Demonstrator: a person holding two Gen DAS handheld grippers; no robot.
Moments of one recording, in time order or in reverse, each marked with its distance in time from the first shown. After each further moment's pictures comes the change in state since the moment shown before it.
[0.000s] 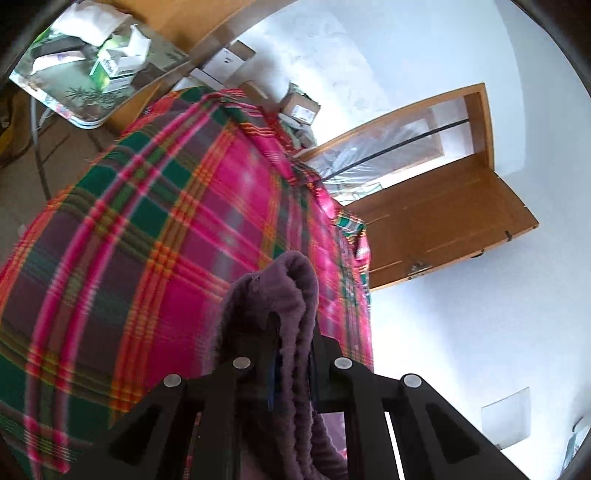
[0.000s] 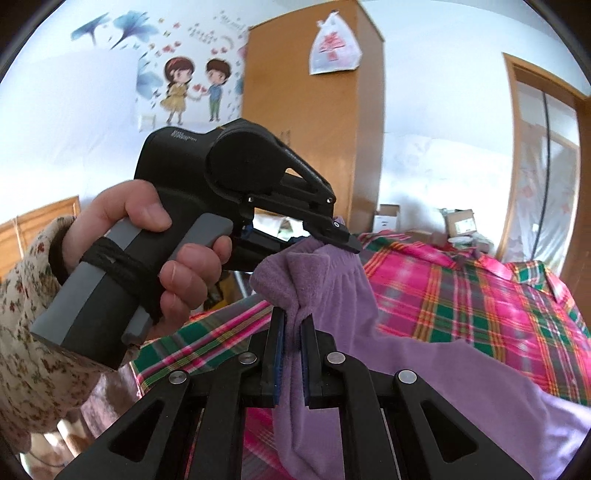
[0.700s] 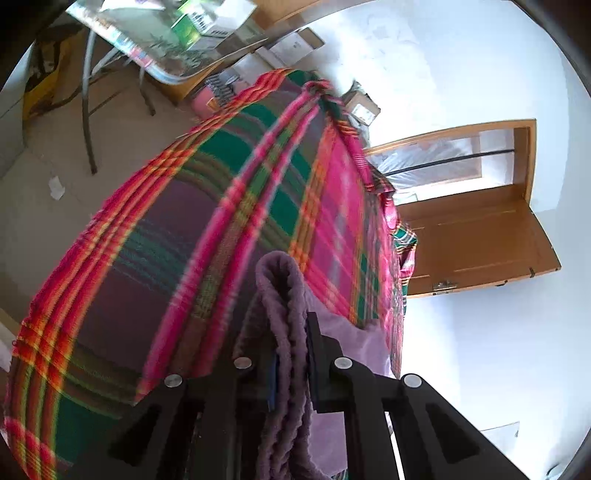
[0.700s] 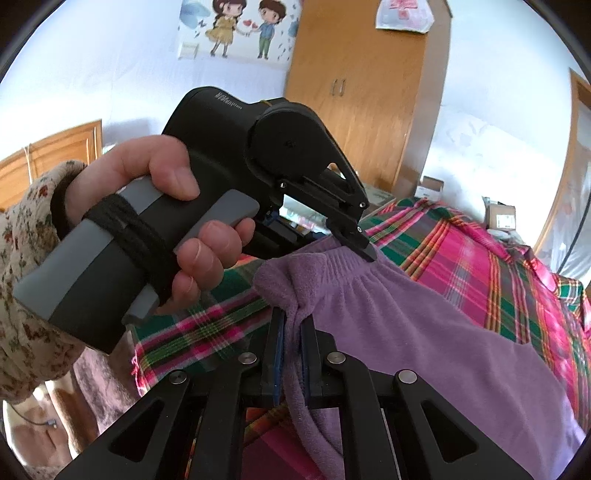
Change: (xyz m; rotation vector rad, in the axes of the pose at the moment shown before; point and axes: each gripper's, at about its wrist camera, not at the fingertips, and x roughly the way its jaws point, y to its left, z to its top) left arm -0.007 0.117 0.010 -0.179 0.036 0.082; right arm 0.109 0.050 -0.027 -0.173 0.197 0.093
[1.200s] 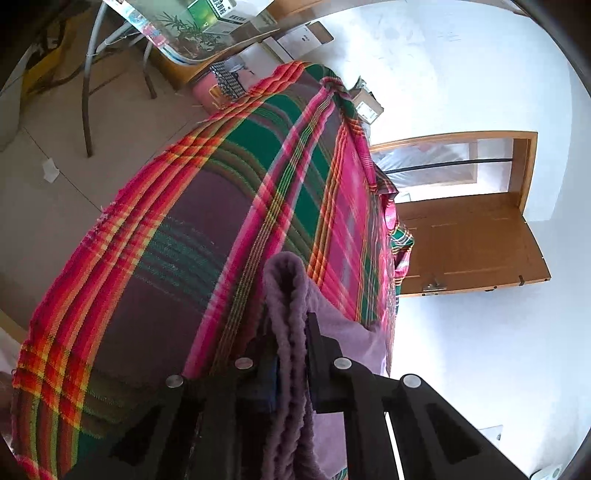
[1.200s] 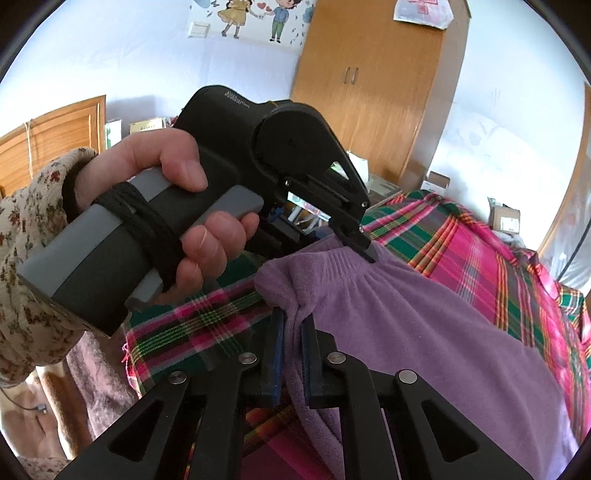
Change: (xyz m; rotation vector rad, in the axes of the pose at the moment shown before) left arm 0.007 0.038 0.006 -0.069 0.039 -0.054; right arm 0.024 0.010 -0.005 -0.064 0.068 -0.007
